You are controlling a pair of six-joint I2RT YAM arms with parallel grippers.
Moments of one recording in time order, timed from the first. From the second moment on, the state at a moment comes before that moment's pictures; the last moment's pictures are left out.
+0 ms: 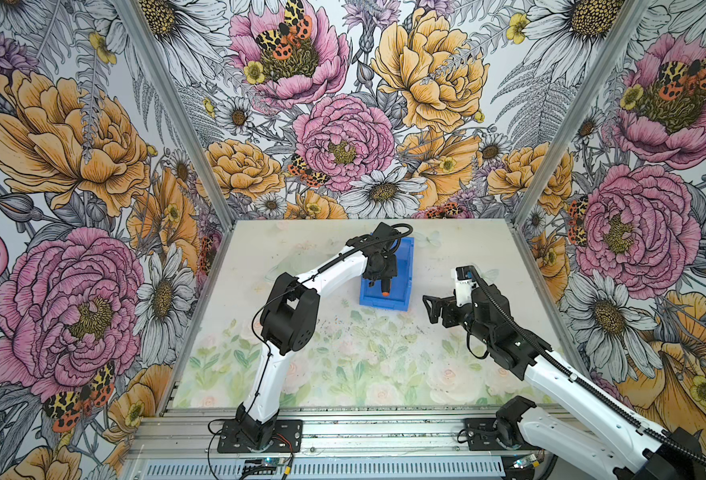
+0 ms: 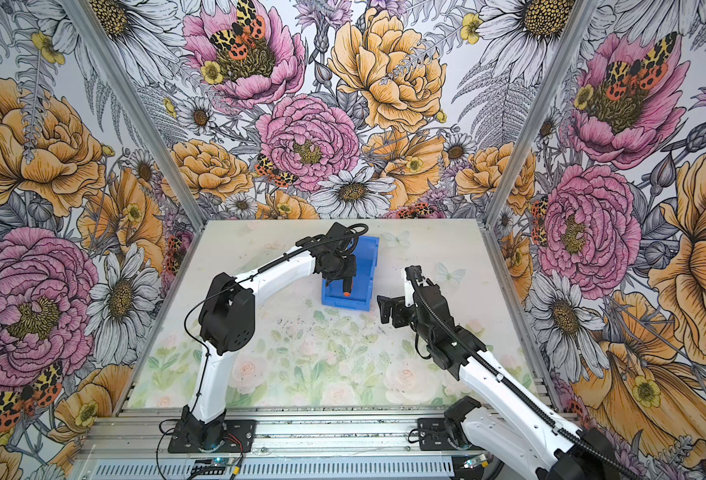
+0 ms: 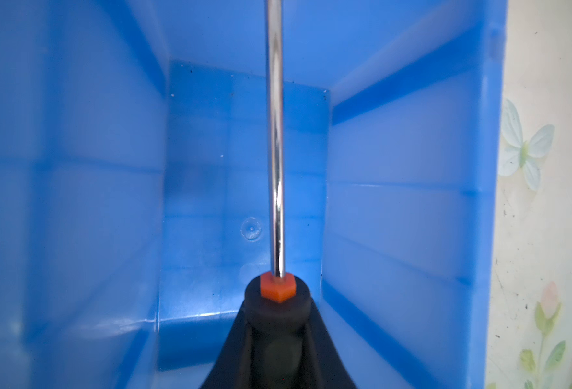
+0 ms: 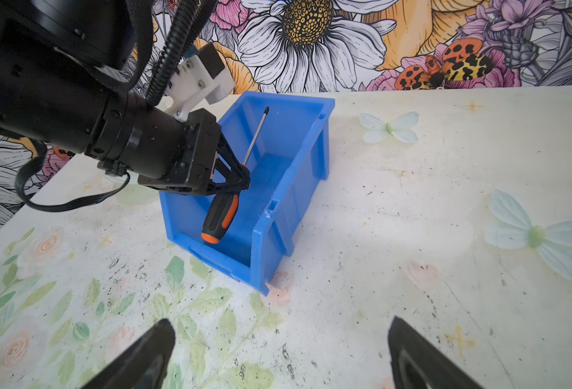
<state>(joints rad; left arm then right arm) -0.65 2.19 1.89 -0.73 0.01 -0.61 0.51 0.90 0.61 -0.21 0.06 0.27</state>
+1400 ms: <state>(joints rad) -0.67 2.20 1.88 -0.72 -0.06 -0.64 0.51 0.79 0.59 -0.24 0.15 0.22</state>
